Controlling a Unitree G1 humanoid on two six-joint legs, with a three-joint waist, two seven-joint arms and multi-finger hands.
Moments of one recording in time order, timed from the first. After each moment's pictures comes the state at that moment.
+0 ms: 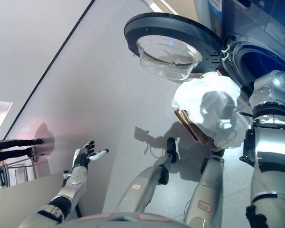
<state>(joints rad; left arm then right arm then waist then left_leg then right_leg) -0.15 0.32 -0.29 0.99 -0.30 -0.22 0.34 -1.10 -0.74 -0.02 1.18 0.84 -0.28 -0.63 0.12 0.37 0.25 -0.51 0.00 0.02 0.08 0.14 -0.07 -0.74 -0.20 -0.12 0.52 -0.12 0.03</state>
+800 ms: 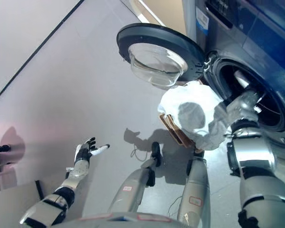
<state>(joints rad) -0.28 0.30 -0.28 1.08 -0.33 -0.19 0.33 -0.87 -0.55 0.13 1.29 0.78 -0.13 -0.37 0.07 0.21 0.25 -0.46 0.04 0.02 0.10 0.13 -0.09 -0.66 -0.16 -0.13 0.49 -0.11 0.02</state>
